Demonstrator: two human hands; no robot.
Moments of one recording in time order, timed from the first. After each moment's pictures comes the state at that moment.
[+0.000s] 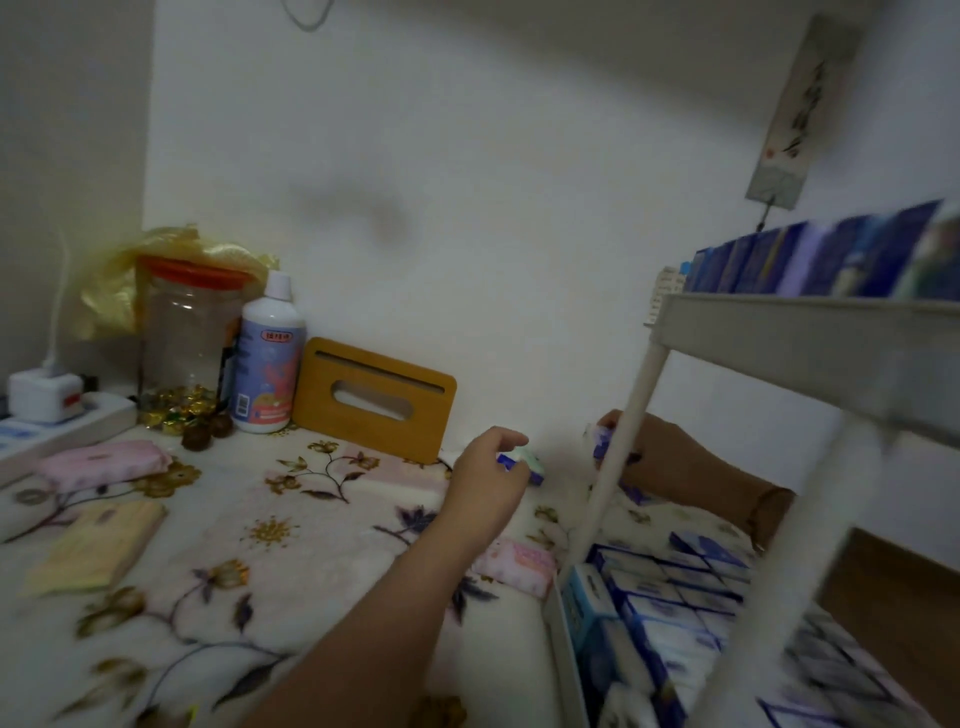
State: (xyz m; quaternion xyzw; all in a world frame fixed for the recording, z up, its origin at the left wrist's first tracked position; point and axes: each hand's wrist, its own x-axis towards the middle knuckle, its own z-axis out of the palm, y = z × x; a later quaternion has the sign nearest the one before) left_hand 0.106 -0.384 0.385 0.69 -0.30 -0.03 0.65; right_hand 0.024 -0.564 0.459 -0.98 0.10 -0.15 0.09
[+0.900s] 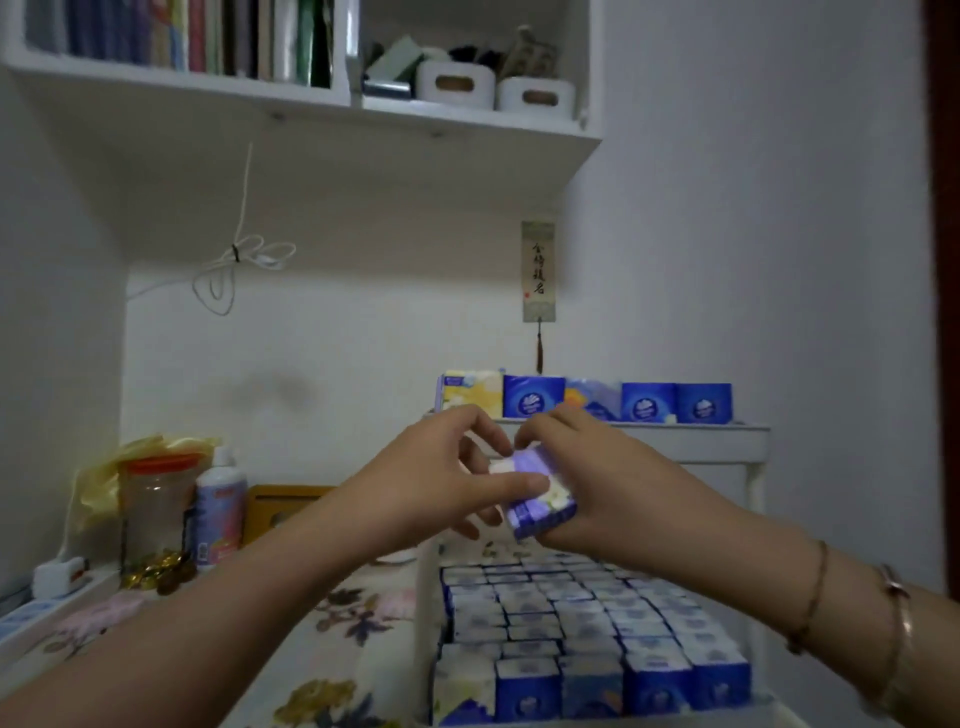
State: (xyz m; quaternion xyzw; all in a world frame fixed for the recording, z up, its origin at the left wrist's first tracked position) left_hand -0.185 -0.268 0.561 0.72 -0.51 0.01 0.47; right_hand -0.291 -0.403 0.555 -0.94 0.01 -0.35 -0.07
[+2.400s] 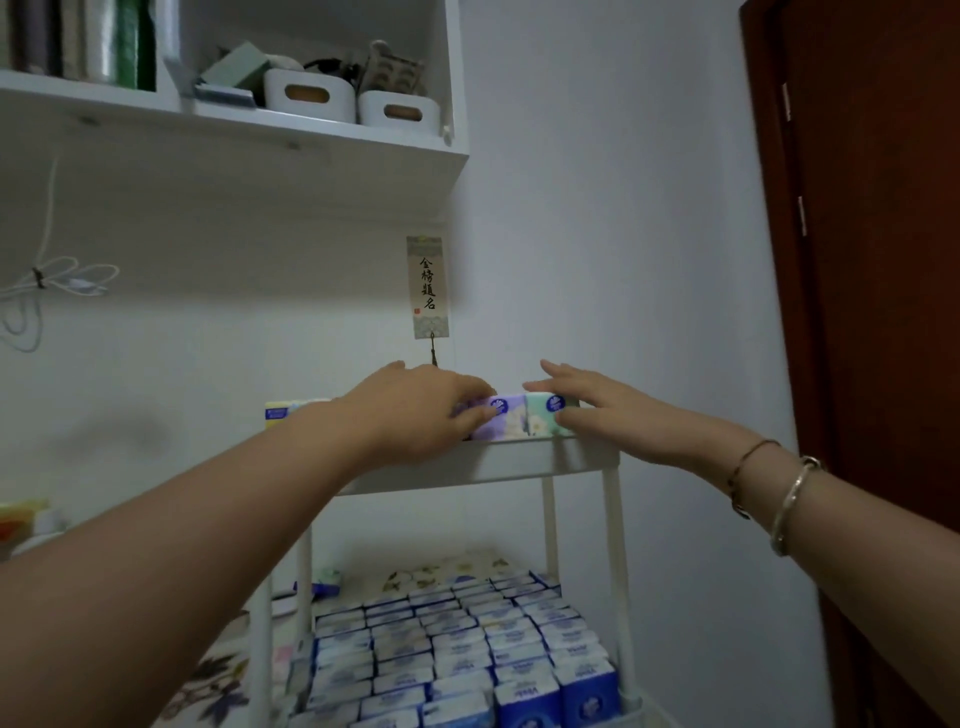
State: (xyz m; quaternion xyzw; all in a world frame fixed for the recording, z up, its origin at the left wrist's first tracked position) left_hand -0.194 -0.397 0.624 0.74 -0.59 0.32 0.04; right_hand -0.343 -0.562 0.599 -0.95 0.11 -0.29 0.08
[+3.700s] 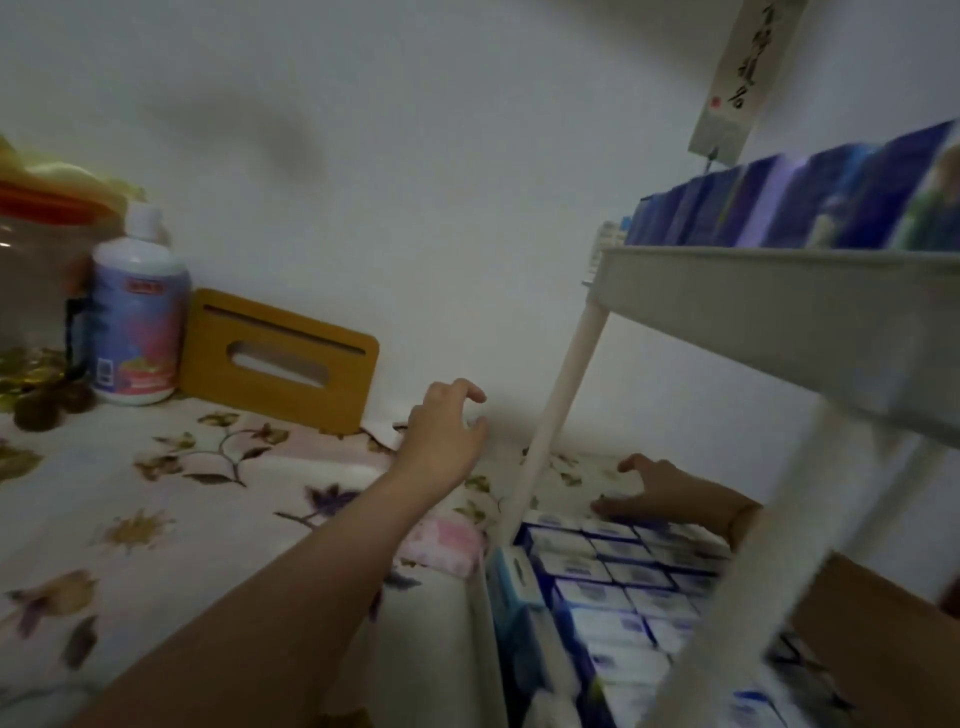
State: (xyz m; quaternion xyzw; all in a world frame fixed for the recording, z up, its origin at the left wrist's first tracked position) left_hand 0.124 -0.428 0.390 0.76 -0.38 0.04 0.53; right_hand -0.029 -0.628 0.429 -0.92 0.37 0.10 0.13
